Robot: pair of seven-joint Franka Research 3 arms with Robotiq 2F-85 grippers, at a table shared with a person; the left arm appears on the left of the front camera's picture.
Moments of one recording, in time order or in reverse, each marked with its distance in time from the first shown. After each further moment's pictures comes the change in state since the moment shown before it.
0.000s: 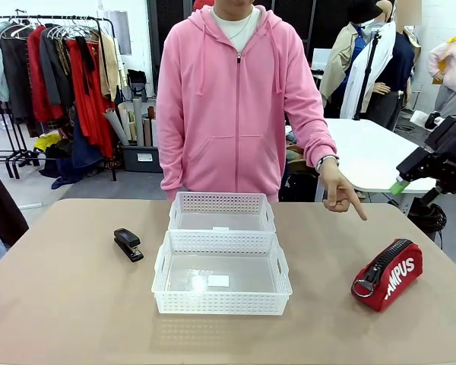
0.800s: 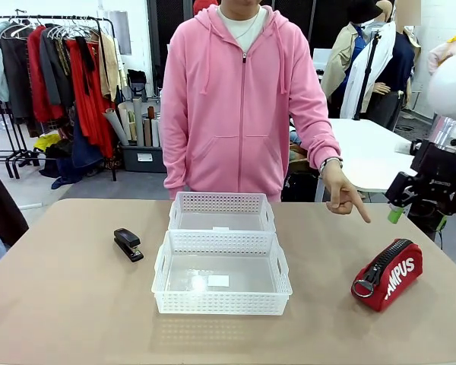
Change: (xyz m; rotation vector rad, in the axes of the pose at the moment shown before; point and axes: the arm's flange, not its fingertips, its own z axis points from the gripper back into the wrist) left arm 0.000 0.000 0.000 0.000 0.000 0.000; right arm -0.005 0.017 -0.040 -0.185 0.169 -0.195
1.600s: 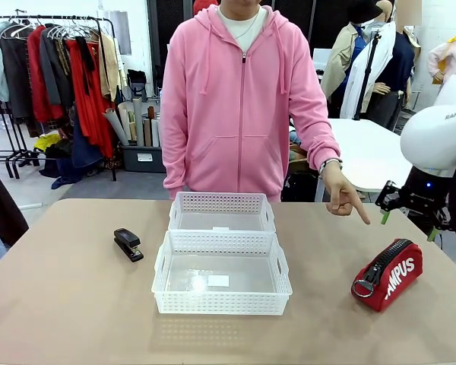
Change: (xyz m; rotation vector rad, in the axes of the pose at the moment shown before) left arm 0.000 0.000 0.000 0.000 0.000 0.000; right arm 0.016 0.000 -0.042 -0.105 -0.235 -0.616
